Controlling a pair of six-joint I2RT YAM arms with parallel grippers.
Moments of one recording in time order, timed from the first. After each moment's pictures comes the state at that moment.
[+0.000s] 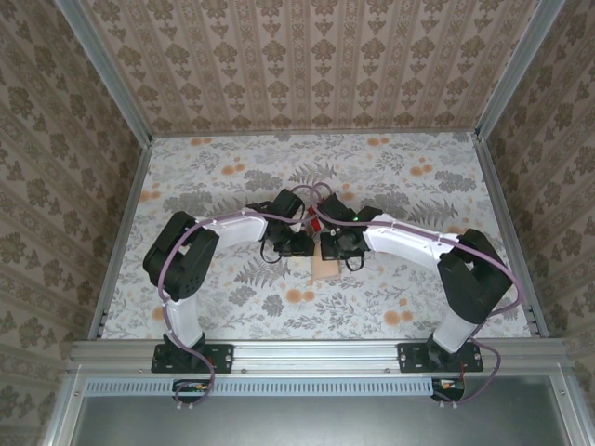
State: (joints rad) left arm -0.71 1.87 1.12 -0.45 0.39 -0.49; right arm 0.72 1.68 1.13 -0.68 0.04 0.65
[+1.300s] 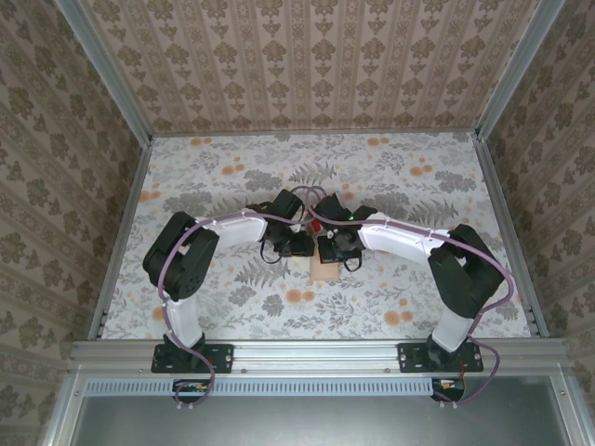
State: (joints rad) left arm -0.71 1.87 1.11 -0.44 0.39 -0.50; right arm 0.71 1.73 1.14 -0.69 -0.02 0.60
